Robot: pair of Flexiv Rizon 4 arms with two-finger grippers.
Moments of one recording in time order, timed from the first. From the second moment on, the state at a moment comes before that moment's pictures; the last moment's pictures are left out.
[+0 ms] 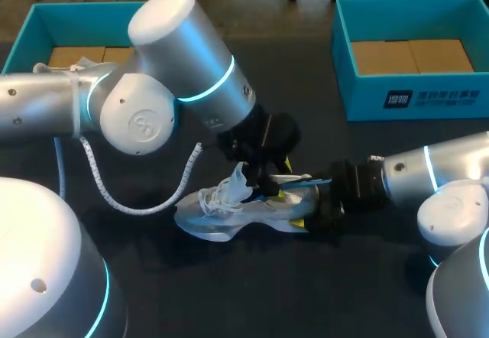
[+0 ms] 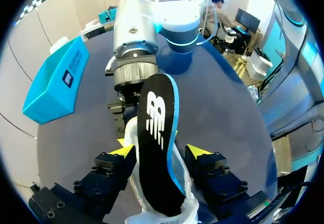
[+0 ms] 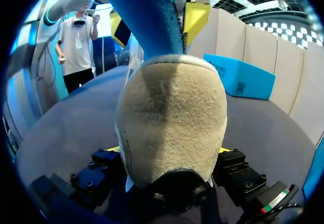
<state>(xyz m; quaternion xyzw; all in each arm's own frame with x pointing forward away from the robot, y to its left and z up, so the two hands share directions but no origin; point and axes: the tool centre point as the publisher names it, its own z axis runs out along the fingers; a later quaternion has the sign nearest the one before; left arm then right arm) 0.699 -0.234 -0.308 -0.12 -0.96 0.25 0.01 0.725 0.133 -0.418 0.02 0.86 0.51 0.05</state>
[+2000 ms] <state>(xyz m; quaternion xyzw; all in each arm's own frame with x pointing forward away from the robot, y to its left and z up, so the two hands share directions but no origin) 0.695 -0.271 -0.220 -0.08 -0.92 0.38 -0.05 0.725 0.133 -0.418 0.02 0.86 0.51 0.05</state>
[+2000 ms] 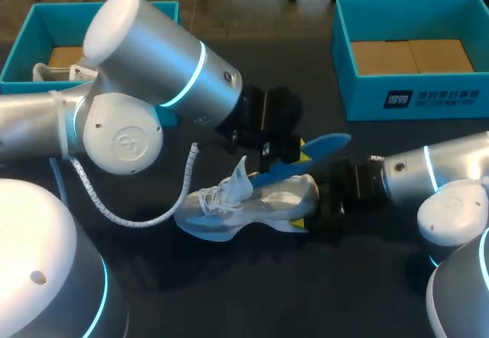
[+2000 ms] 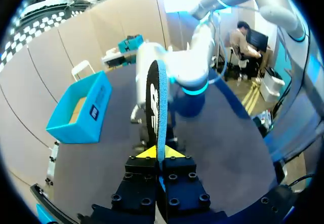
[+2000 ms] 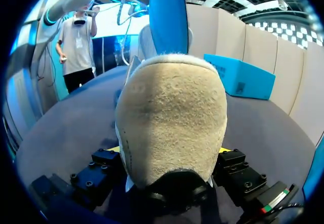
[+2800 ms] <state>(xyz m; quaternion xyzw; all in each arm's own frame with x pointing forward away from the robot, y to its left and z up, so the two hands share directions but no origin) 0.688 -0.274 -0.113 -0.04 -0.85 0.53 -0.05 0.725 0.133 -0.418 0.02 0.86 0.51 0.05</state>
